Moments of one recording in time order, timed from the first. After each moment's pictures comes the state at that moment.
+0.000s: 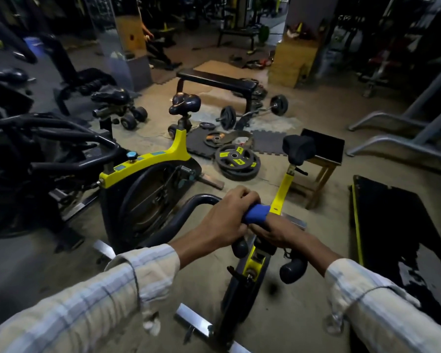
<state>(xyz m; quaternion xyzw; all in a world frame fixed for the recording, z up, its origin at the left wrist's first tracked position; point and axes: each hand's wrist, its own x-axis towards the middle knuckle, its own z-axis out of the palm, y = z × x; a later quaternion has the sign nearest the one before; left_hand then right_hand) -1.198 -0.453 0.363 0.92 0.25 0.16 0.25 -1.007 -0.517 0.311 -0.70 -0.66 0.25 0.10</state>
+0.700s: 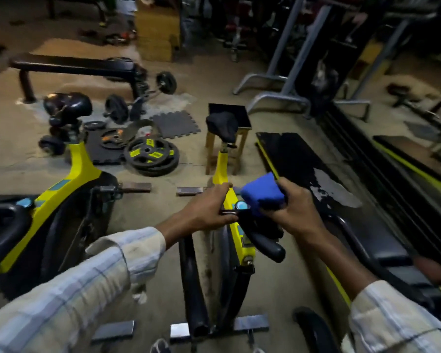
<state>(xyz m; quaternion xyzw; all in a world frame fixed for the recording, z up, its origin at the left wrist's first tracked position) -1.180 -0.304 0.314 0.95 0.02 0.02 0.31 -1.086 -0.537 0.372 -0.86 -0.35 0.01 0.37</state>
